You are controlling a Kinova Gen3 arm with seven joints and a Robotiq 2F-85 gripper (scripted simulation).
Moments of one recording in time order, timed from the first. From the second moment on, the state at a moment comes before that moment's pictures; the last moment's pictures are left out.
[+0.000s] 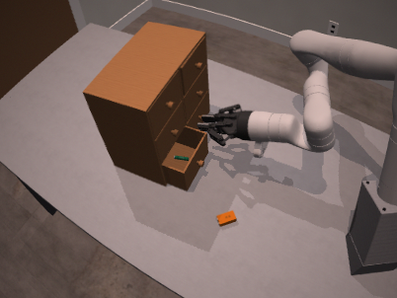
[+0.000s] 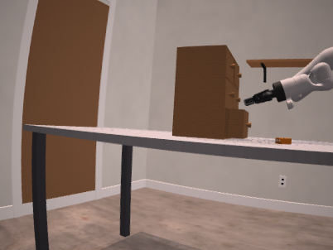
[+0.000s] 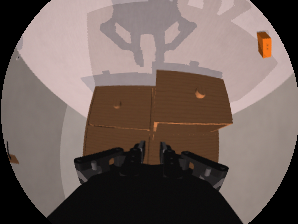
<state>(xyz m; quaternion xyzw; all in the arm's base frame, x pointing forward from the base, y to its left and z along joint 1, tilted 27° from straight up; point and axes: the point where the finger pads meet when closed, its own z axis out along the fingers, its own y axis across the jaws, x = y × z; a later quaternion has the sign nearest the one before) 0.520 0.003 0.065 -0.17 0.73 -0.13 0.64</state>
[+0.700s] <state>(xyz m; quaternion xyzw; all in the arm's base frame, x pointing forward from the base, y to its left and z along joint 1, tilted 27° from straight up) 0.509 -0.027 0.077 -0.17 0.73 -0.13 0.64</state>
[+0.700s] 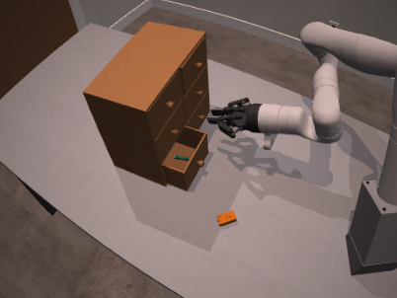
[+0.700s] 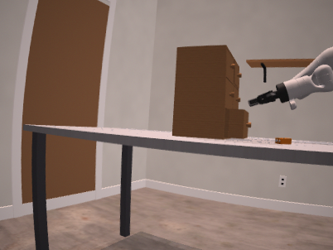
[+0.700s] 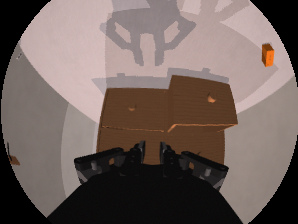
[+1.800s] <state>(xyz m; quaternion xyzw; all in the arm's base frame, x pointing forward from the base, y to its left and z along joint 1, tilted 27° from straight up) 0.493 -0.073 0.094 -0.17 0.73 -0.13 0.64</state>
